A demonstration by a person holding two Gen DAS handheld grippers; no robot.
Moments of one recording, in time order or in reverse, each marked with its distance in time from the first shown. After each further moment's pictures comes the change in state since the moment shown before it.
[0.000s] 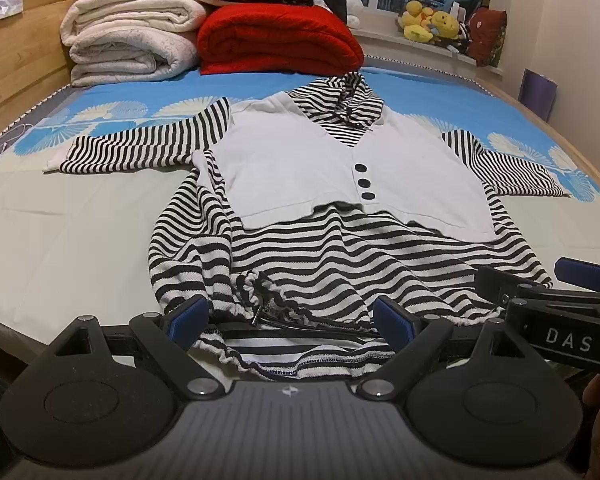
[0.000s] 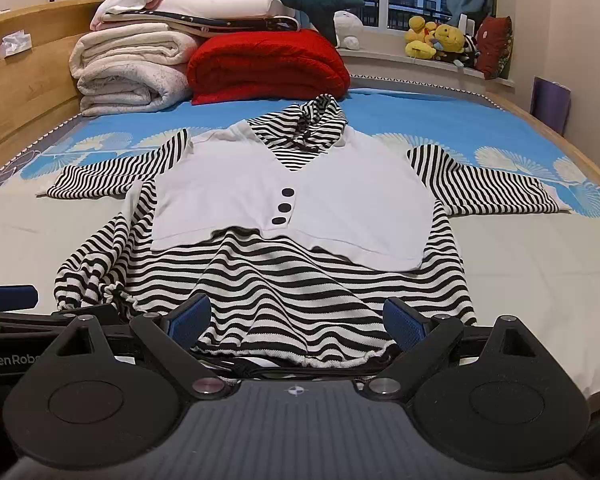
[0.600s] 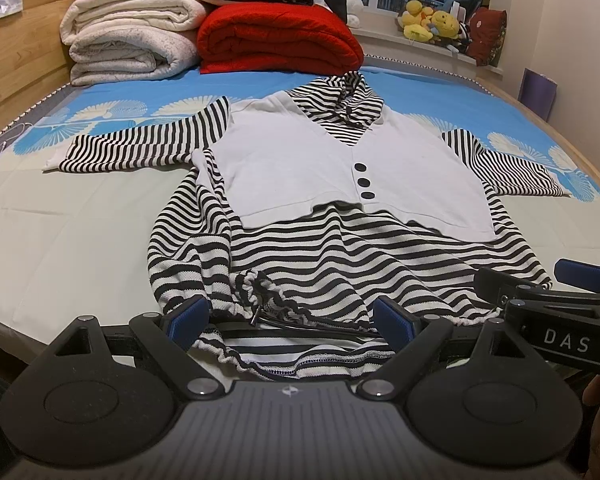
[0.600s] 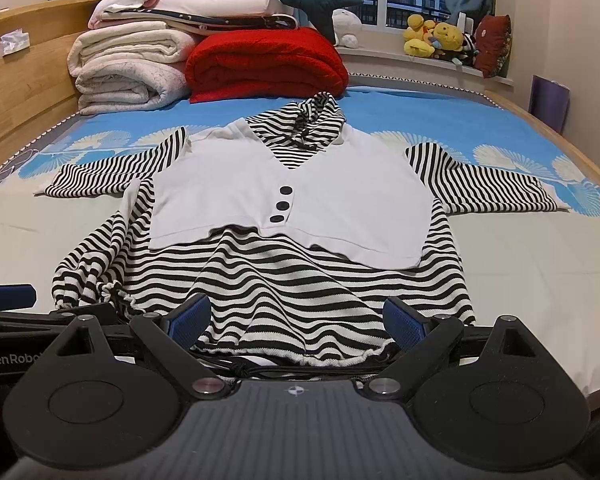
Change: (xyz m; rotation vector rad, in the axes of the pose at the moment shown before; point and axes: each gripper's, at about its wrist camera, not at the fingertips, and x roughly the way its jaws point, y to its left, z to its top) left arm 0.000 0.000 0.000 -0.003 0.004 -0.002; right arm 0.000 -0.001 -0.001 -0.005 -0.004 -0.006
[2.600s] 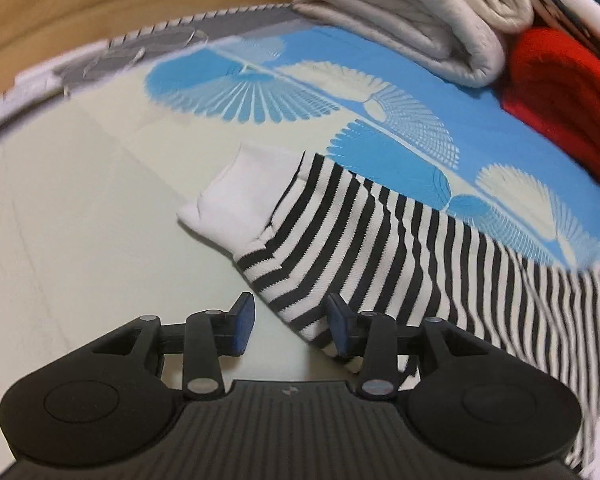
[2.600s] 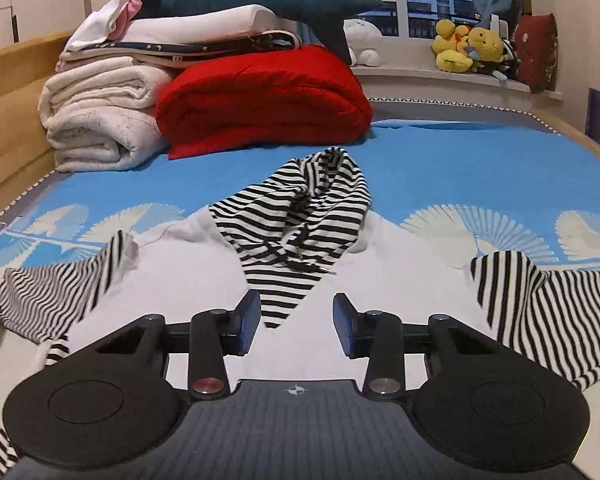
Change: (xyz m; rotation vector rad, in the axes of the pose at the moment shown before) left arm 0.316 0.387 0.166 -0.599 0.107 0.349; right arm 0.245 -0.053 0.182 0.076 -0.002 0.128
